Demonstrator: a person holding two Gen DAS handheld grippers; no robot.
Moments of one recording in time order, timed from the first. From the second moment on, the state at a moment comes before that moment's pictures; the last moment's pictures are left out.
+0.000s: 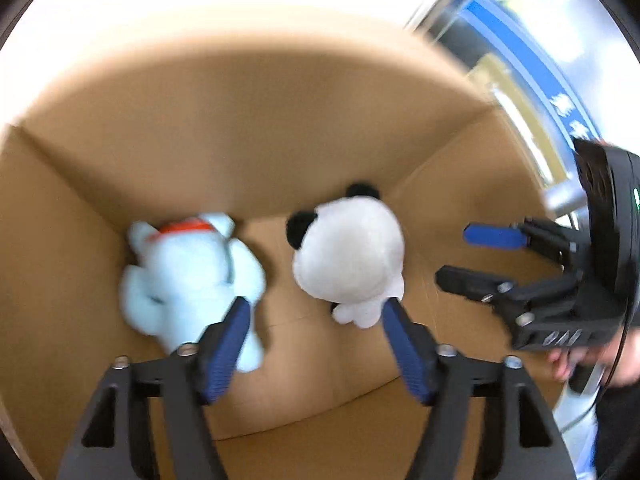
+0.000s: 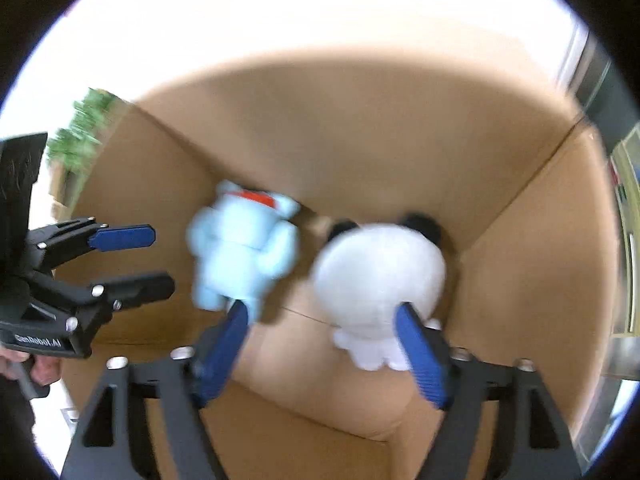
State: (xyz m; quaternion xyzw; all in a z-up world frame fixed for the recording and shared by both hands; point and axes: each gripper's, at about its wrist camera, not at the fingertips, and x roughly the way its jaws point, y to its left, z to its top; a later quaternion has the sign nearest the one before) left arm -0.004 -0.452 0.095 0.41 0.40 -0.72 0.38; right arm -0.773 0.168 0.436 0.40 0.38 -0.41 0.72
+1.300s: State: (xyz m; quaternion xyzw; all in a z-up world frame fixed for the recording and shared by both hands) left arm 0.246 -0.027 0.039 0.30 0.45 -0.62 0.57; right arm -0.597 0.408 0.355 0.34 0.34 -0.28 0.83
